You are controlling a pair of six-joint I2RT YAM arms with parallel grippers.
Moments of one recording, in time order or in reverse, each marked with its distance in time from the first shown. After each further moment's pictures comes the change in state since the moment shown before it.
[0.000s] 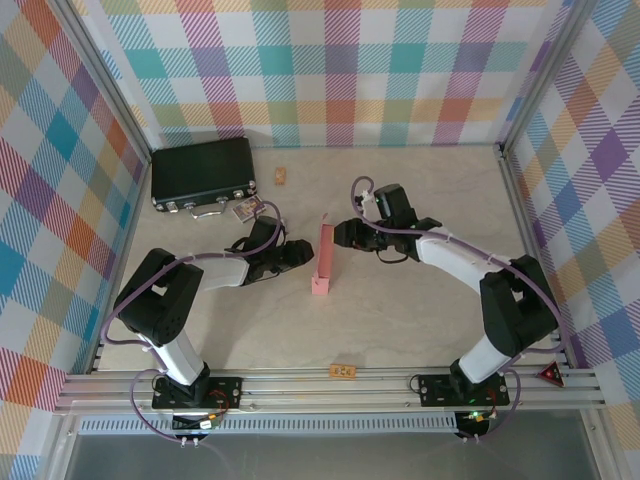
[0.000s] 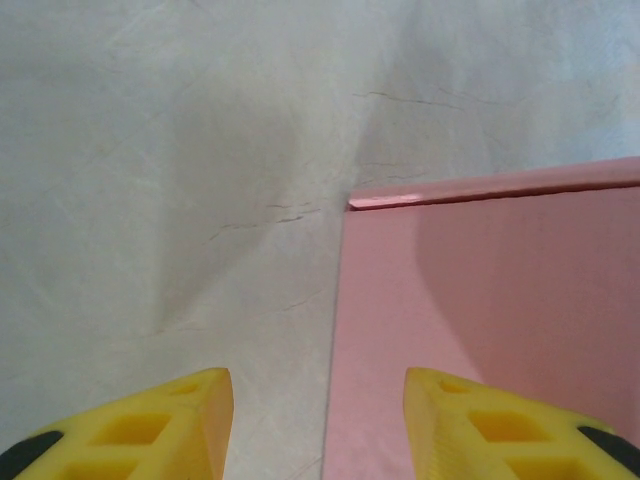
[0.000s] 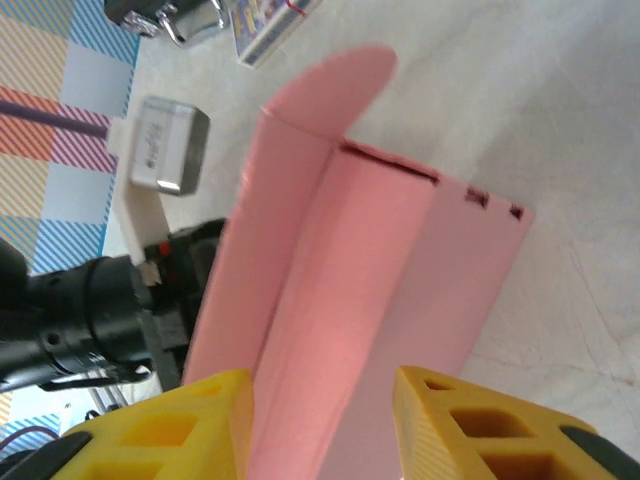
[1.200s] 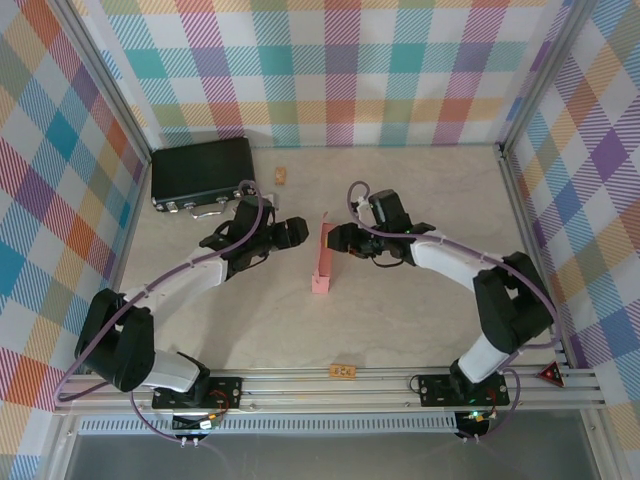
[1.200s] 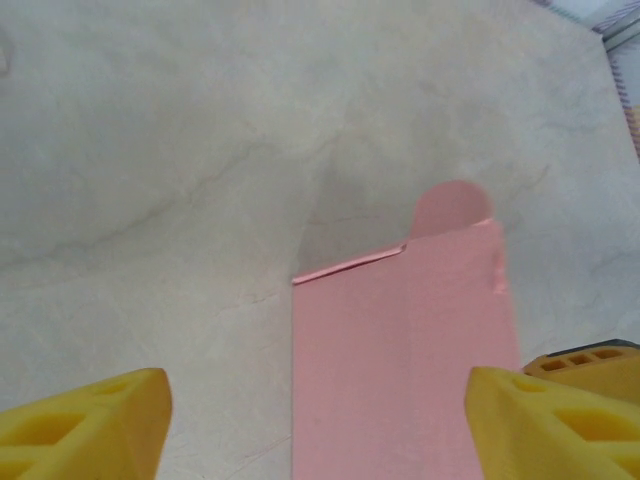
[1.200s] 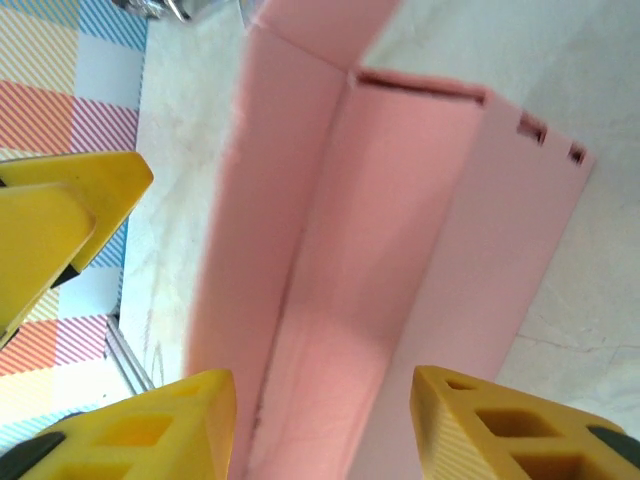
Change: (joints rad) left arm -0.038 -0.305 0.156 -0.366 -0.221 0.166; right arm 0.020 -0.004 -0.022 0.058 -0.002 0.090
